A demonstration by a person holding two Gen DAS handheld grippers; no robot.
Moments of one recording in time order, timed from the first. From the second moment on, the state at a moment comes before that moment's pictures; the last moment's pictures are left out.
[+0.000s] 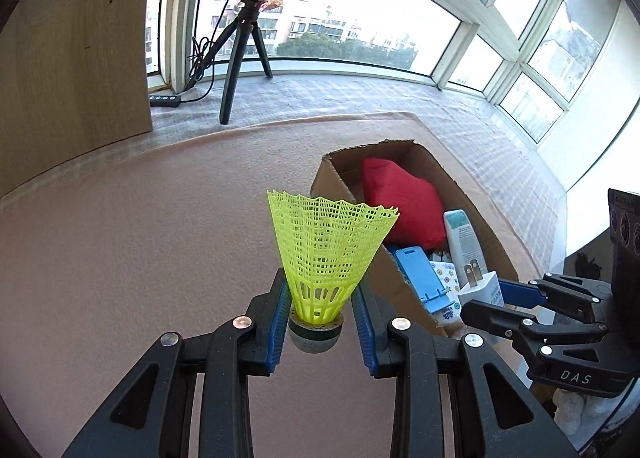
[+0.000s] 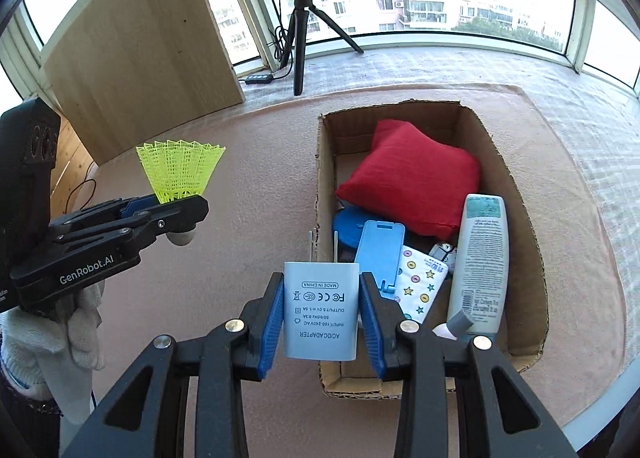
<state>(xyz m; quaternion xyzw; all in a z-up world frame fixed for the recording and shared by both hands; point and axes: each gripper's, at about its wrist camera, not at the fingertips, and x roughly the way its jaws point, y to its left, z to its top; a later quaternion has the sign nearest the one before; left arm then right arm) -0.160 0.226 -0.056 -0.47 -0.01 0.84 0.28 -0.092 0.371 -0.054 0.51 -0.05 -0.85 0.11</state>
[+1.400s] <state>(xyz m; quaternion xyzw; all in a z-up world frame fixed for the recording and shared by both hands) -0.183 0.253 -0.066 -0.47 0.02 0.85 0.24 -0.085 0.399 -0.055 0.51 -0.07 -0.85 0.08</state>
